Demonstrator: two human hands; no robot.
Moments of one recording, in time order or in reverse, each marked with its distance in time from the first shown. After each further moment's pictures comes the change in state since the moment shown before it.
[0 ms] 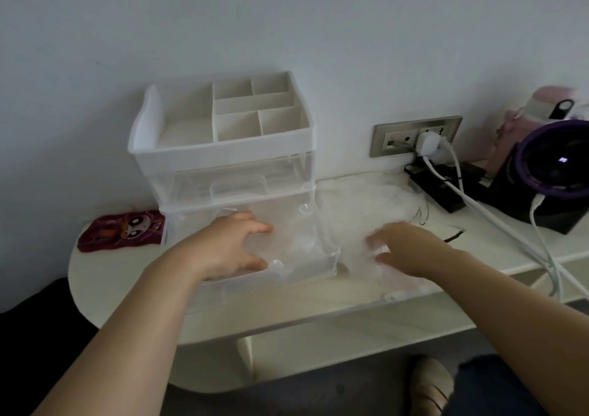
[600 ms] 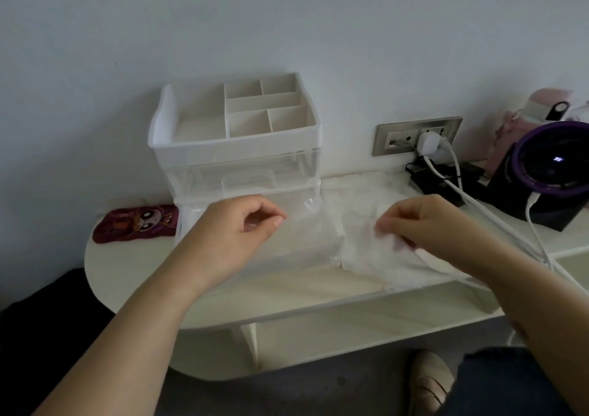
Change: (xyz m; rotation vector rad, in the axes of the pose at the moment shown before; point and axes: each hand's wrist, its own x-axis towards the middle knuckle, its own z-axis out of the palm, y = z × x) left_hand -0.057 0.032 -0.008 -0.398 0.420 0.255; right_hand -0.066 -0.028 -0.051 0.753 0.209 -0.022
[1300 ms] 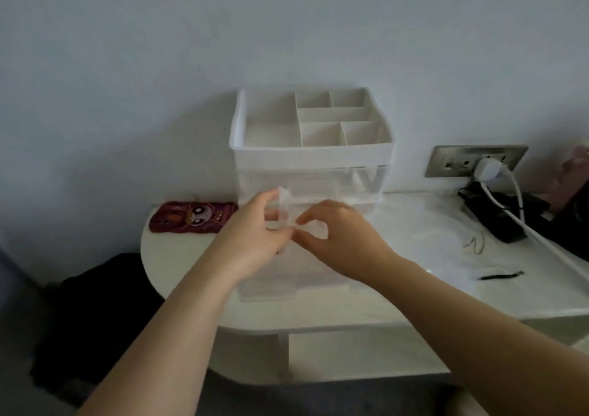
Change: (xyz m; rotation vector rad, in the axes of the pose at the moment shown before) left_hand -0.005 -0.035 -0.031 -0.179 0.098 -0.377; right_hand 0.045 -0.088 0.133 -0.324 0.002 -0.425
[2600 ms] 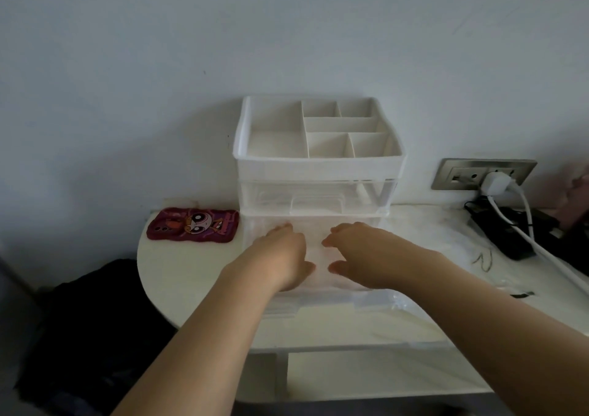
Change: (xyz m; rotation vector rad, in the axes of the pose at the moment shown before) left_hand 0.031 0.005 0.030 0.799 -0.355 -0.002; right_hand 0.011 0.007 -0.026 -0.435 -0.505 0.027
